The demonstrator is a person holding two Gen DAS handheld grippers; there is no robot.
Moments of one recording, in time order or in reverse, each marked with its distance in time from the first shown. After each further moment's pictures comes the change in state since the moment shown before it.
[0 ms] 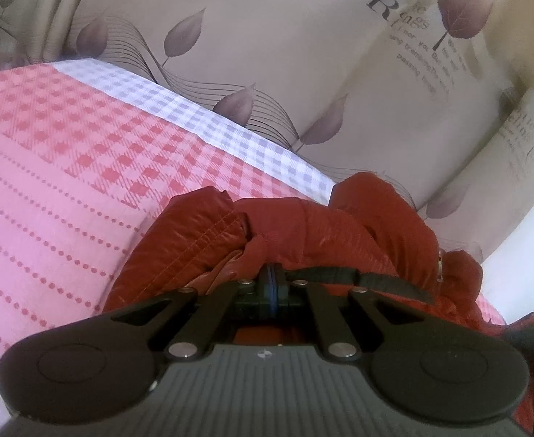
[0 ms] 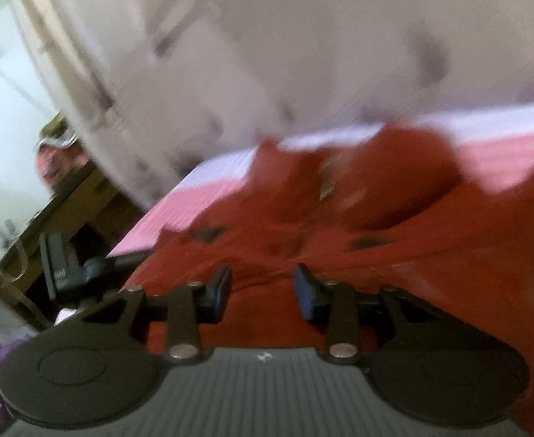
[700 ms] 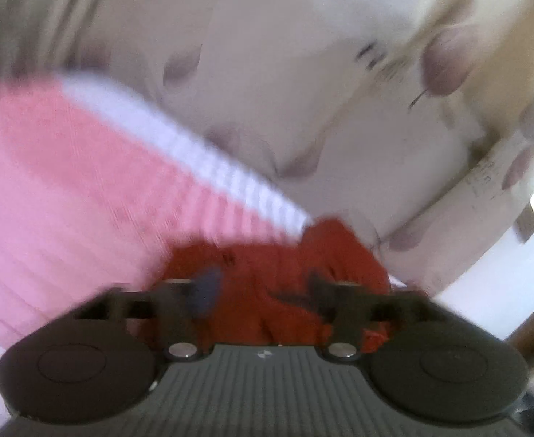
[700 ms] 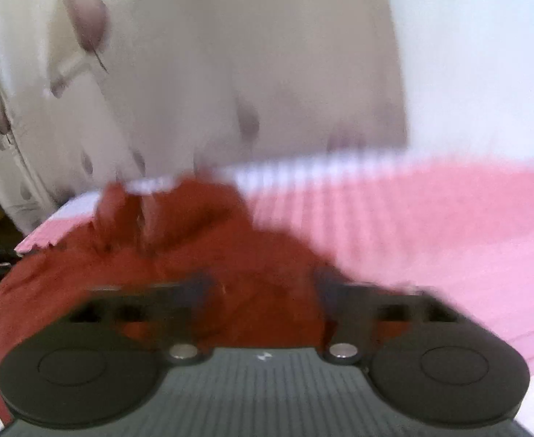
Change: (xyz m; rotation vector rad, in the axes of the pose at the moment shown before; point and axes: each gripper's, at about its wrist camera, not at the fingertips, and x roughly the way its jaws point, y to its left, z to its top) left arm -0.066 0.009 0.036 -0.007 -0.078 -0.047; right arm -0.093 -0.014 -0.033 -0.181 -0.194 -0.422
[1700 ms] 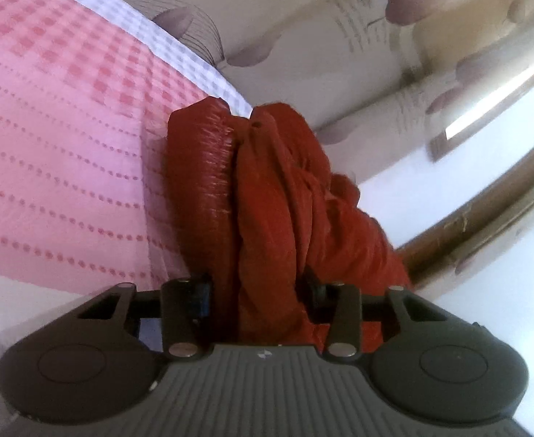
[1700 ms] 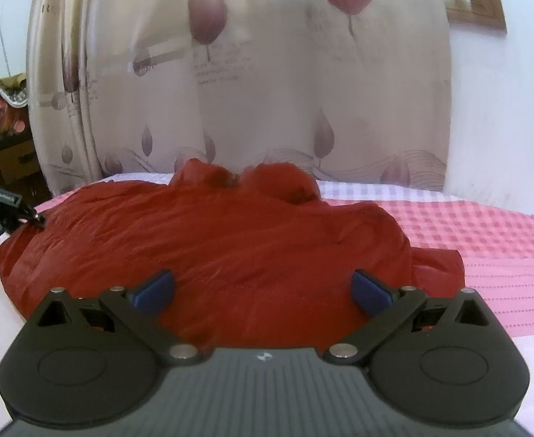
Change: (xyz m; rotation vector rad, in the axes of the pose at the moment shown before) left arm 0.027 0.090 -0.038 -0.086 0.409 -0.455; right arm -0.033 0.070 -0.071 -0.126 -0.038 0.061
